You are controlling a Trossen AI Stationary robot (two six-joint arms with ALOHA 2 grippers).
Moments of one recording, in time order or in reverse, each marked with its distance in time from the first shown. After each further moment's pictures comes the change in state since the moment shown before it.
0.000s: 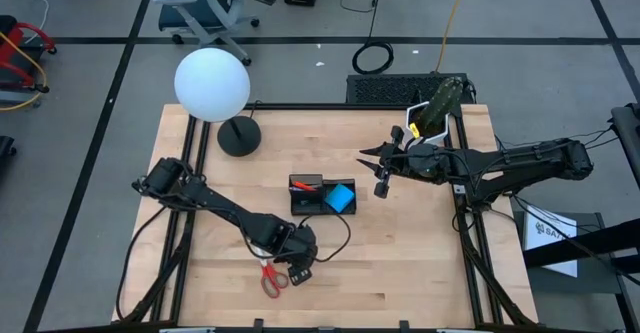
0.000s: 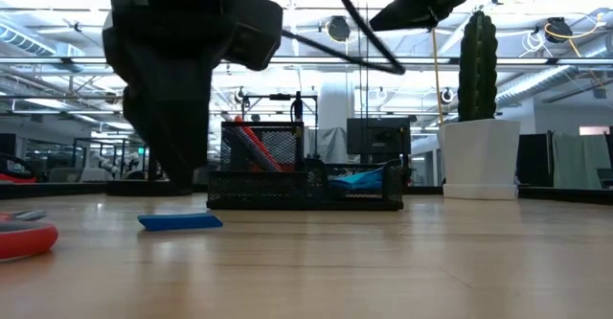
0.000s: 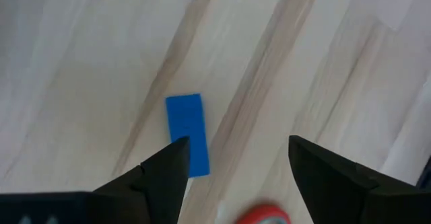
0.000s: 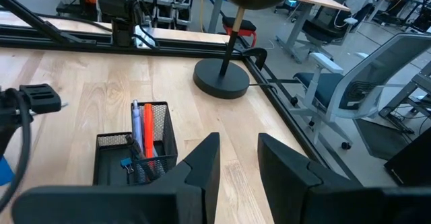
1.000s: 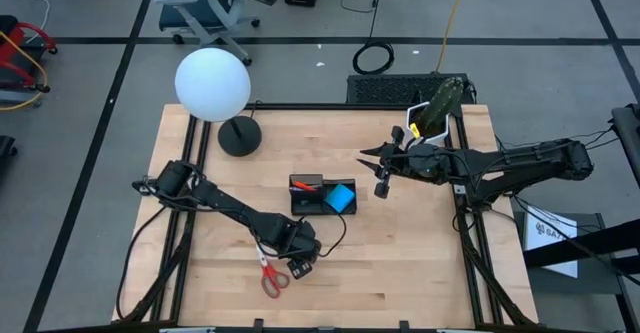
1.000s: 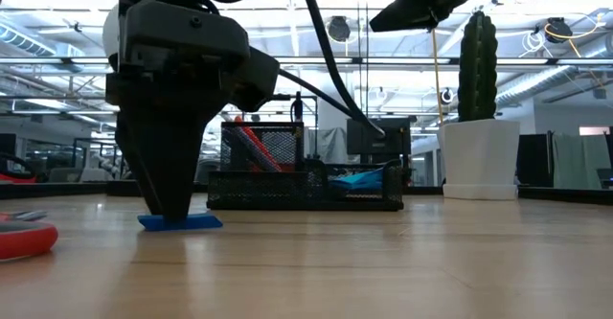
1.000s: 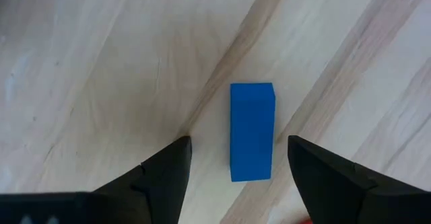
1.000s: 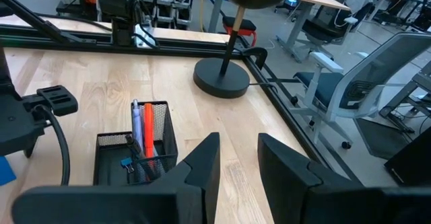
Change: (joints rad) left arm 0.031 0.127 0.008 -0.091 0.035 -0.044; right arm 0.000 0.000 0.000 -0.001 0.000 0.003
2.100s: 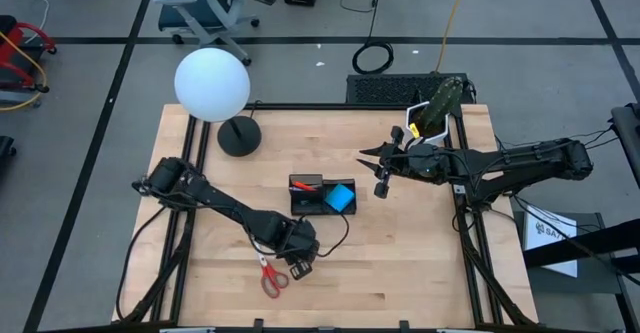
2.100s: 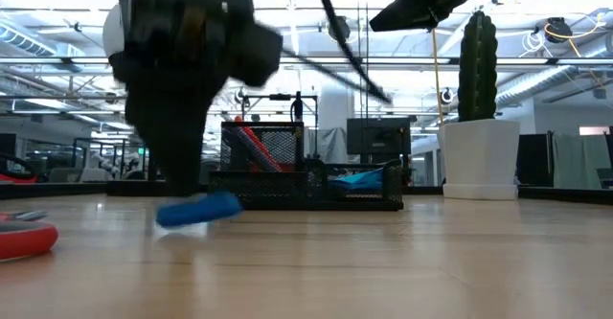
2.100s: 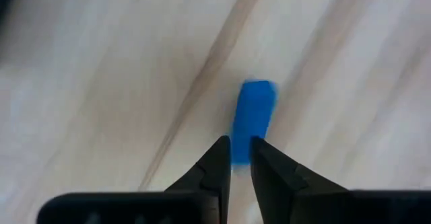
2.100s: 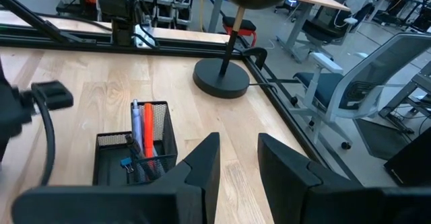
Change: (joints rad) left arm 0.001 -0.103 0.006 0.021 -0.043 0.032; right arm 0.000 0.000 0.000 0.000 0.000 -0.003
